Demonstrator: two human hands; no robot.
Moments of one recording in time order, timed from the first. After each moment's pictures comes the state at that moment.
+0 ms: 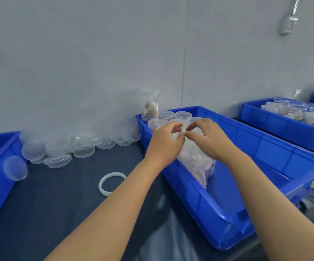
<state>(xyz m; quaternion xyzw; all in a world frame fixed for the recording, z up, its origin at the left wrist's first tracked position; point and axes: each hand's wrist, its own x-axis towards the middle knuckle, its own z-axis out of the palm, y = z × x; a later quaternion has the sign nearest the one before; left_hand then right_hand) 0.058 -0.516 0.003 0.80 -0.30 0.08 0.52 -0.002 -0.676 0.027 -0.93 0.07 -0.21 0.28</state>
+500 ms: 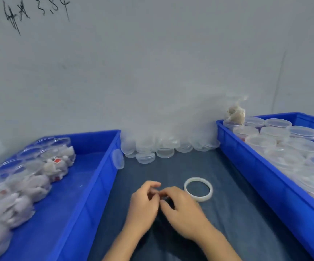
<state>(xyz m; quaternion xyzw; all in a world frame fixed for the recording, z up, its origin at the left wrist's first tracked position) 0.023 -0.228 -0.111 0.85 0.00 0.11 0.51 0.013 -0.385 -0.105 -0.91 -0.17 -0.04 0.37</state>
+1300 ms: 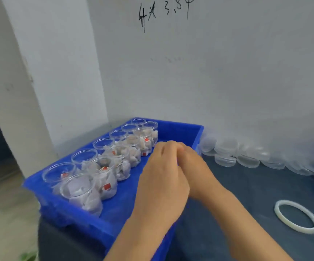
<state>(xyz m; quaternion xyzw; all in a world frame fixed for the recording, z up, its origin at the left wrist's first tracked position) -0.111 -0.121 0.030 0.88 0.08 0.36 0.31 -0.003 -0.192 0.010 -0.83 -0.44 -0.08 0.34</state>
